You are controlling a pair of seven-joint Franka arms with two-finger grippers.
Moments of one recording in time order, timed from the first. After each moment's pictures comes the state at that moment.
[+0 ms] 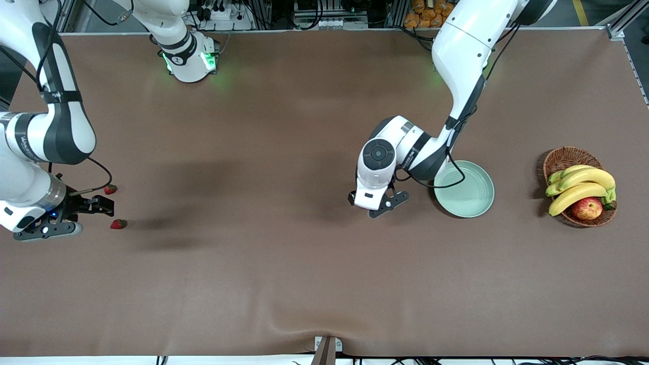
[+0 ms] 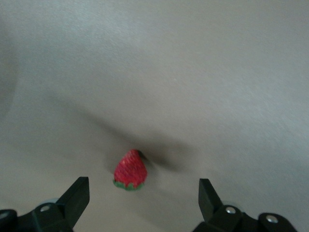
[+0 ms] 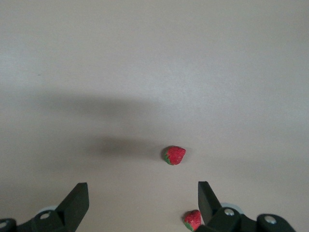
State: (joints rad) left arm -0.51 0.68 -0.14 -1.65 0.13 2.25 -1.22; right arm -0.33 0.38 0.20 -1.78 -0.16 2.19 -0.21
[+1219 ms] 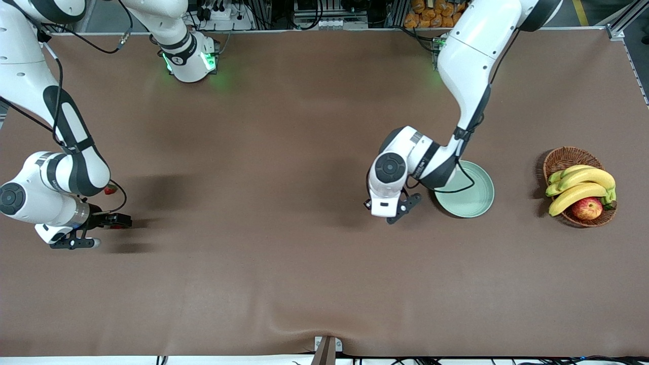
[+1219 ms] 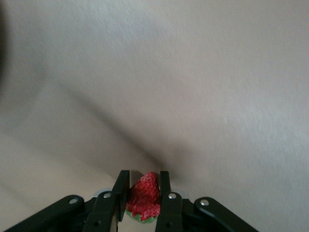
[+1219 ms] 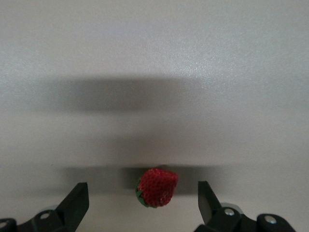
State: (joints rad) left arm -0.45 0.71 -0.13 -1.67 0.13 2.25 -1.34; right arm -0.42 0.67 0.20 -1.75 -0.17 2.34 -0.16
